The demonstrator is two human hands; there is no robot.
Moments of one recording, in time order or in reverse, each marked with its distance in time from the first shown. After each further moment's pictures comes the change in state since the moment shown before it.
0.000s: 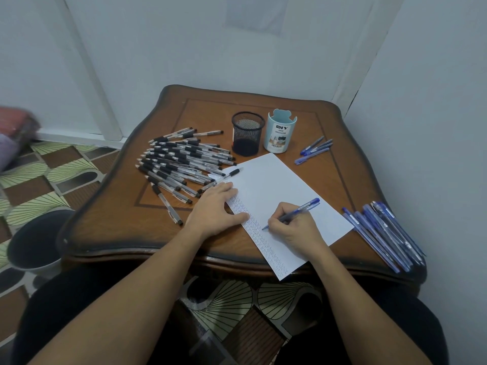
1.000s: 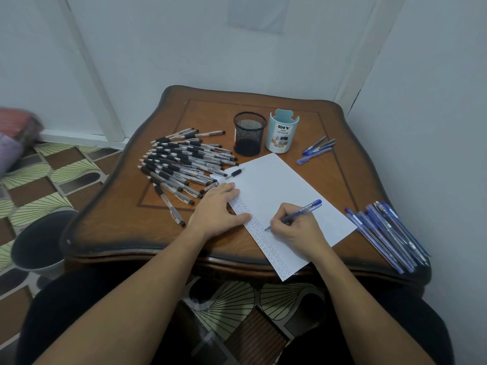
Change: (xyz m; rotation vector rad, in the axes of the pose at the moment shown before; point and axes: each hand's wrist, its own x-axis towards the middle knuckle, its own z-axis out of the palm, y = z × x) left_hand -0.001 0.001 -0.001 -0.016 0.002 0.003; right_hand -0.001 -0.002 0.000 -0.043 0.012 -0.017
